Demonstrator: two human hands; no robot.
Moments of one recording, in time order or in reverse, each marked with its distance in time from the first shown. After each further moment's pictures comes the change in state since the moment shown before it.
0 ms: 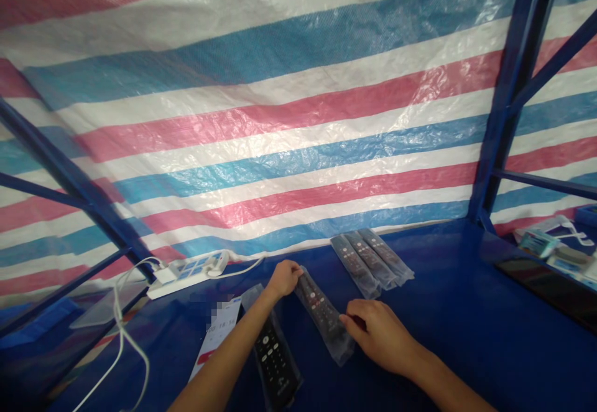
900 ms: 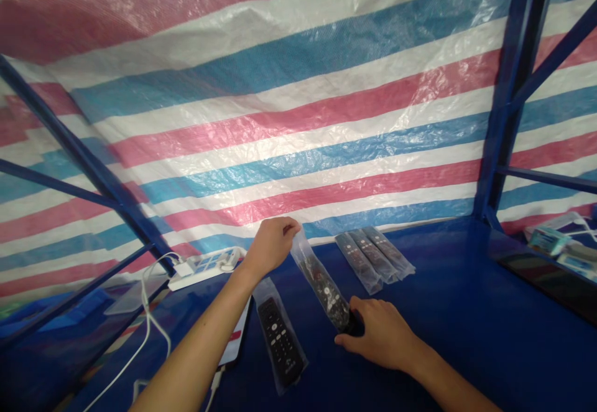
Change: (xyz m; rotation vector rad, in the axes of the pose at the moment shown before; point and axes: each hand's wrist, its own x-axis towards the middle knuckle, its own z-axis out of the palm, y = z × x) left_hand -0.052 0.078 -0.125 0.043 0.322 0.277; right_hand -0.012 -0.012 -0.003 -0.092 -0.054 0.124
